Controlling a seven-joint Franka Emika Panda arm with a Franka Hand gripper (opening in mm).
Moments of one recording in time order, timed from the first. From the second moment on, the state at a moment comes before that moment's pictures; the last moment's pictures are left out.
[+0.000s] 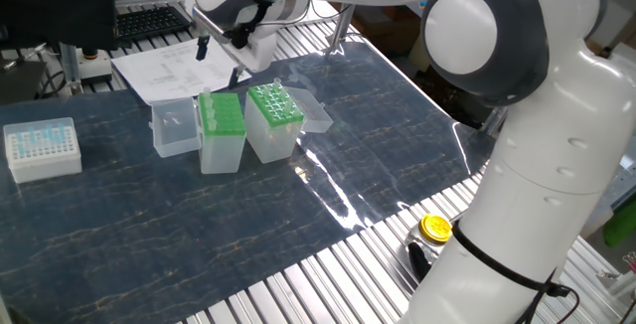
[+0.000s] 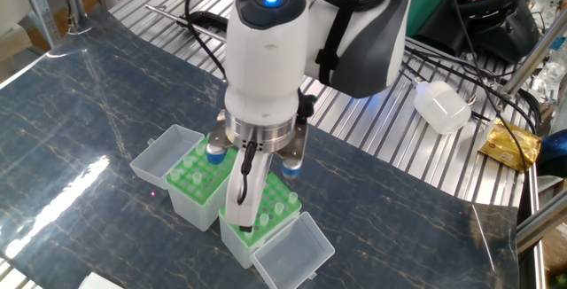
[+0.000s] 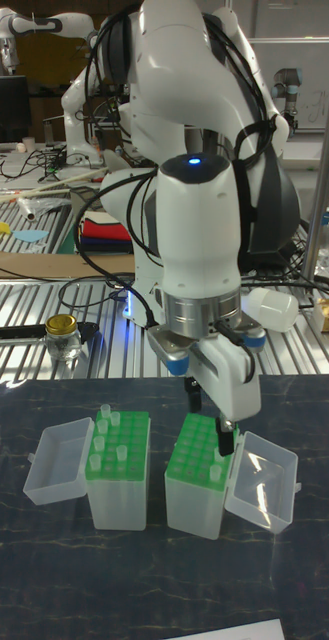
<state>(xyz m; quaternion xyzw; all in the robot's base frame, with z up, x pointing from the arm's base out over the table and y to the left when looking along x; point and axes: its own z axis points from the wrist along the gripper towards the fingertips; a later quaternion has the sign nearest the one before) 0.622 0.073 0.262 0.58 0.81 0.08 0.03</state>
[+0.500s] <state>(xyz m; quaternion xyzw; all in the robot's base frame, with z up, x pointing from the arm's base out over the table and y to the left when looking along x) 0.622 0.046 0.266 0.50 0.86 0.04 0.03</state>
